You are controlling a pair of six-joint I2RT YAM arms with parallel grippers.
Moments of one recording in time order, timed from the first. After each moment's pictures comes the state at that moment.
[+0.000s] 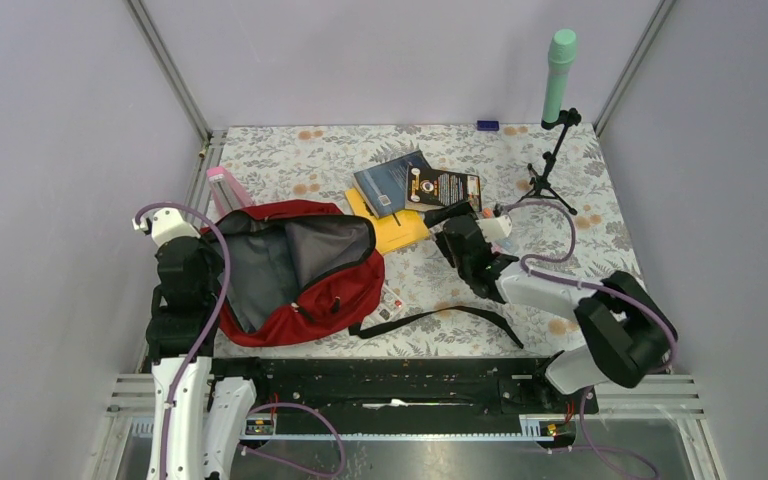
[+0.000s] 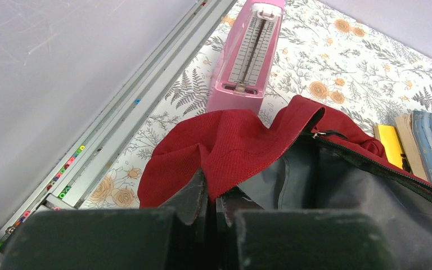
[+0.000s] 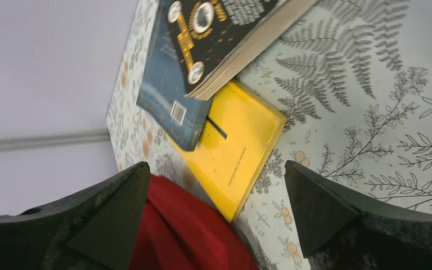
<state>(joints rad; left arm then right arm) 0.07 0.55 0.80 -0.59 -0.36 -0.28 0.68 1.44 0.70 0.19 0.51 1.34</state>
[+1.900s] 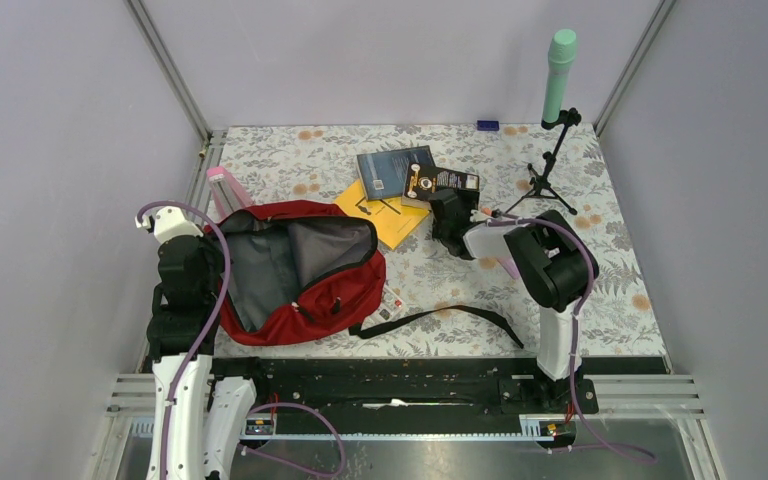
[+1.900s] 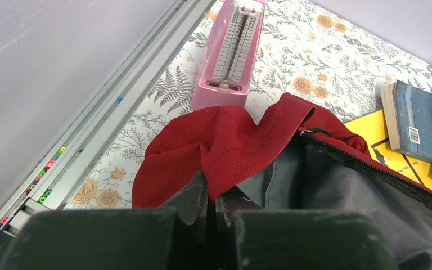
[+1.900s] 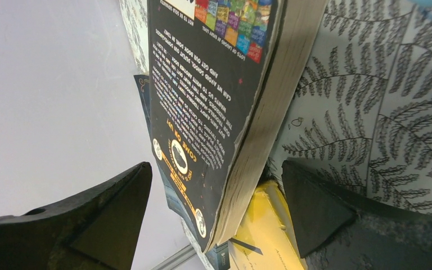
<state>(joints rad) 0.07 0.56 0.79 -0.58 -0.30 -0.30 0.53 1.99 1.02 0.26 0.61 1.97</state>
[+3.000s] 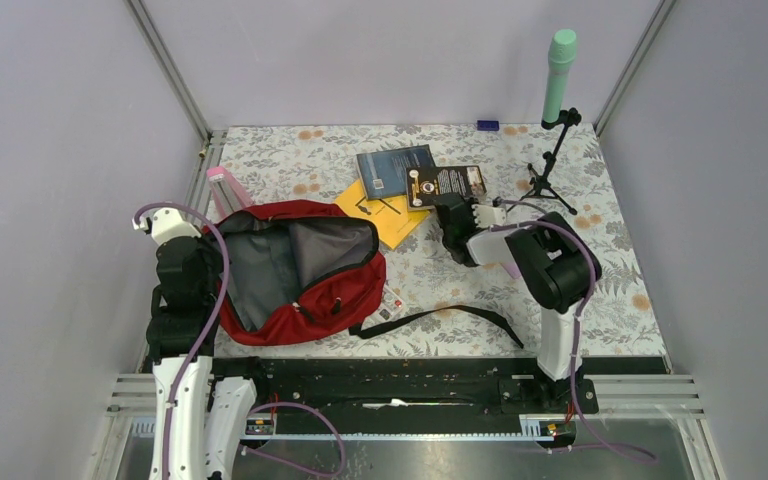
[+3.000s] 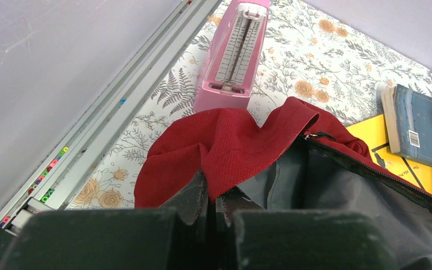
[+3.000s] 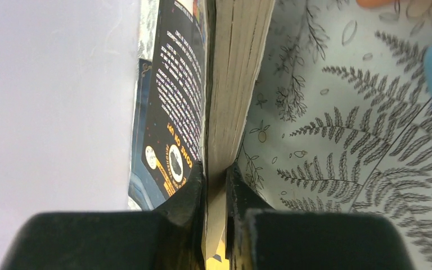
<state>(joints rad) 0.08 0.55 0.79 -0.58 -0.30 -0.31 0.53 2.00 0.98 0.41 0.66 1.64</state>
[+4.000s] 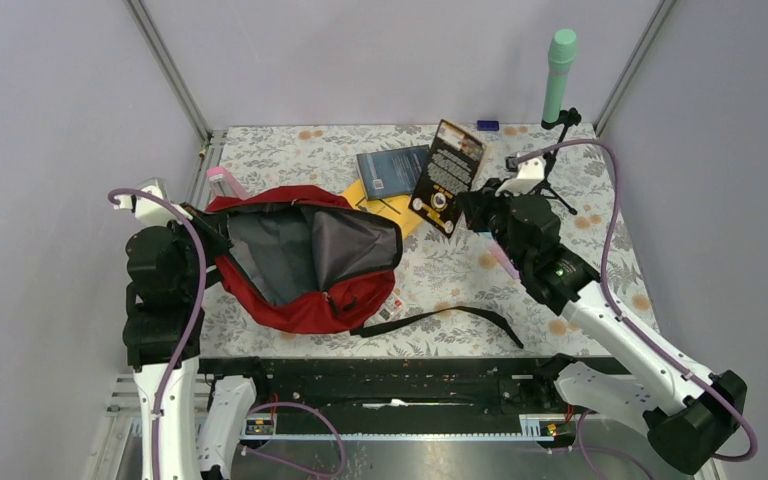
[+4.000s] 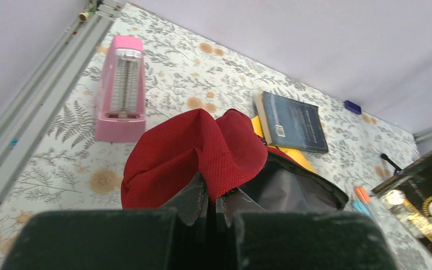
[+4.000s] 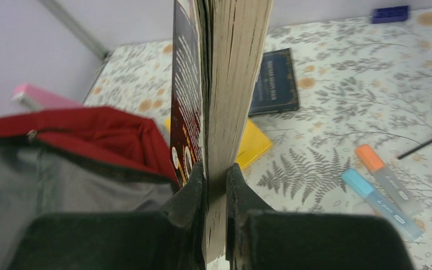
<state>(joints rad) 0.09 0.60 1.02 -0.61 0.01 -0.40 0.60 0.98 0.86 -0.03 0.29 0.42</state>
